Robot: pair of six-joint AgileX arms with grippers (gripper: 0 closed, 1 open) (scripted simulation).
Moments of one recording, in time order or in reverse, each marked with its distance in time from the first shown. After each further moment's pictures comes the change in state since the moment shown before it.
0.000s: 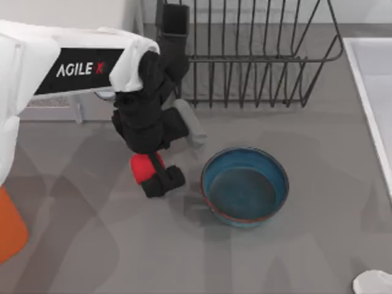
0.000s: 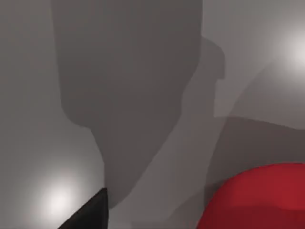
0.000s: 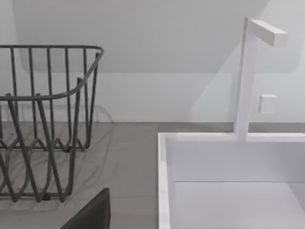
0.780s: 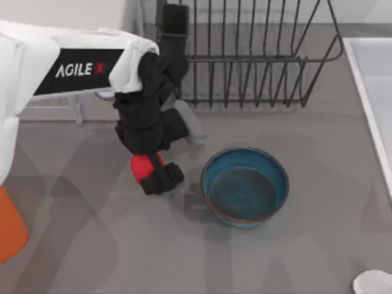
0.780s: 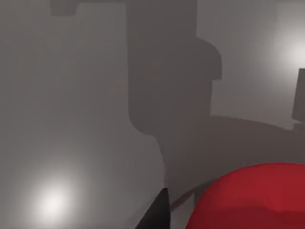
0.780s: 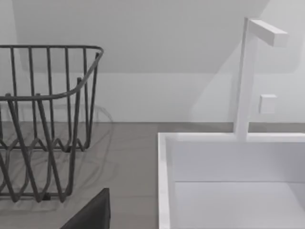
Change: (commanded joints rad) left arm 0.000 0.003 -0.003 0.004 0.000 0.000; right arm 0.000 0.000 0.000 0.000 0.000 0.000
